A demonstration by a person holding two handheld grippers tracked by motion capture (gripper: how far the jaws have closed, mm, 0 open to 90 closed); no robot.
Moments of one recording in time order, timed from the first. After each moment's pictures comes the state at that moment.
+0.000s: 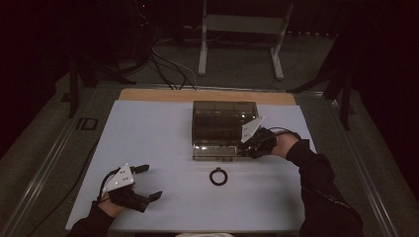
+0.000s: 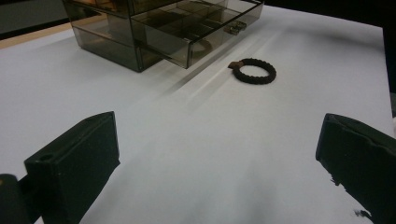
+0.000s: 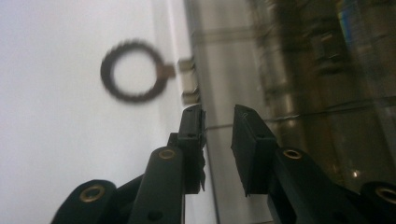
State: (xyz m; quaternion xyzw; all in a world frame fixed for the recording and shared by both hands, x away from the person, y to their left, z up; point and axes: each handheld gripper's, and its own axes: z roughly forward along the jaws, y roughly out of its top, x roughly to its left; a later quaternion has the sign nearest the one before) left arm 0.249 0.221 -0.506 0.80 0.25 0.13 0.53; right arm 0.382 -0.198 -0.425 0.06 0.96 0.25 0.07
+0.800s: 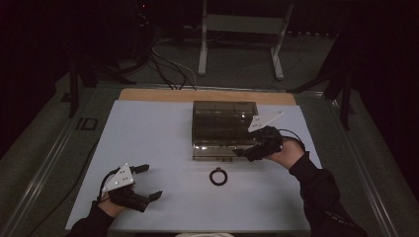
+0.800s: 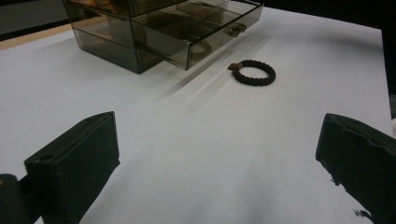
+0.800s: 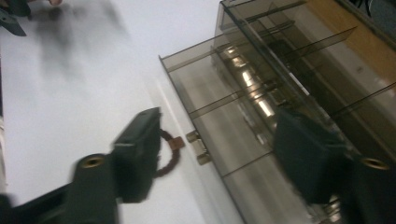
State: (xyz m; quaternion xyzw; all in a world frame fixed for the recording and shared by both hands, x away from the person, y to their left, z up) left arm 0.250 0.221 -0.506 0.80 0.25 0.14 0.53; right arm 0.353 -0.201 -0.389 0.21 0.90 0.36 0.09
